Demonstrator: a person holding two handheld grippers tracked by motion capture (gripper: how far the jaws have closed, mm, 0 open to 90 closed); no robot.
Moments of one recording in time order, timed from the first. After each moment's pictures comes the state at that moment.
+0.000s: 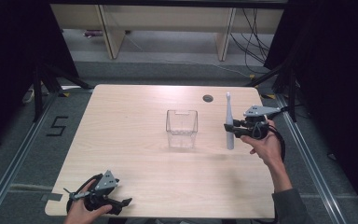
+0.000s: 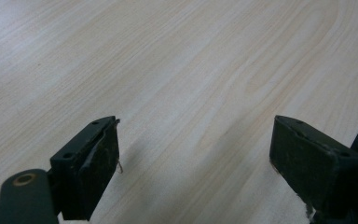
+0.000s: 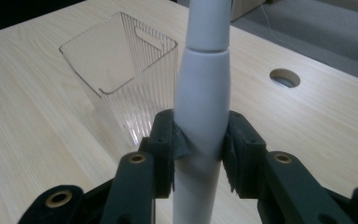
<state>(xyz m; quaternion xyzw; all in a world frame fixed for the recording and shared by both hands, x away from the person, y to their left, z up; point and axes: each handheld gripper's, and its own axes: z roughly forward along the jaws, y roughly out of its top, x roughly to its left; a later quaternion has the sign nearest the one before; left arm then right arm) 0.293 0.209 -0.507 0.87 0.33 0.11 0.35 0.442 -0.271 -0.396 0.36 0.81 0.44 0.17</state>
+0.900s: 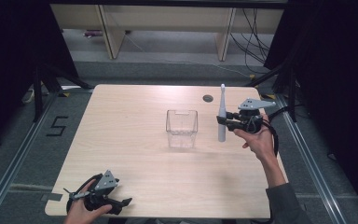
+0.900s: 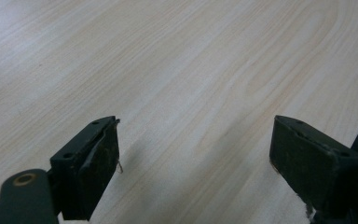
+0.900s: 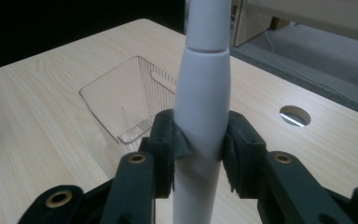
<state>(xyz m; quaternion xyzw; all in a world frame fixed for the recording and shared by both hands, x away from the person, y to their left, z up) 0.293 0.209 -0.507 0.87 0.33 0.11 0.35 0.452 -0.250 -0.377 0.33 0.80 0.47 0.18</state>
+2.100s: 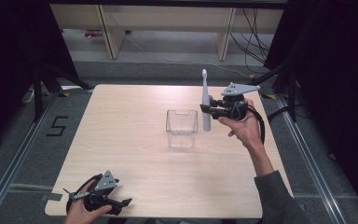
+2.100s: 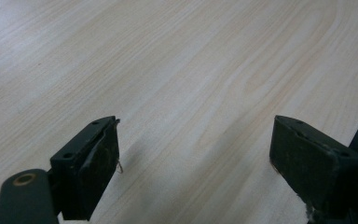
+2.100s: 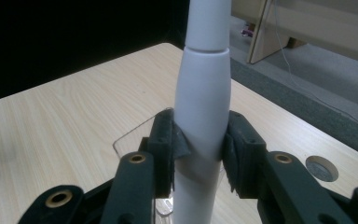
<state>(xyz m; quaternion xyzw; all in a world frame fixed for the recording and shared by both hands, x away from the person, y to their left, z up) 0.292 0.210 -0.507 0.87 0.33 0.11 0.35 0.463 -0.199 -0.336 0.29 0.80 0.49 0.18</state>
